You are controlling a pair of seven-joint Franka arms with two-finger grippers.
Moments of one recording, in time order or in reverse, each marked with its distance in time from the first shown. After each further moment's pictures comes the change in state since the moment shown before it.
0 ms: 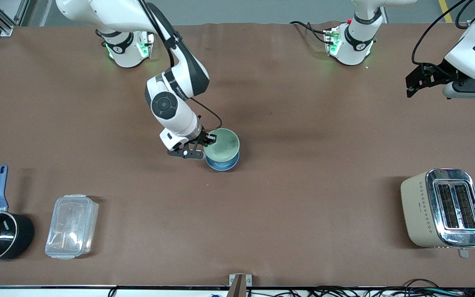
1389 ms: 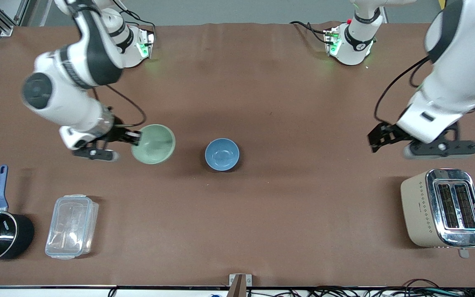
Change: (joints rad) left arm 0.088 0.277 -0.201 0.216 0.072 0.144 -0.184; right arm -0.269 -0.272 0.030 -0.007 -0.125 -0.295 -0.131
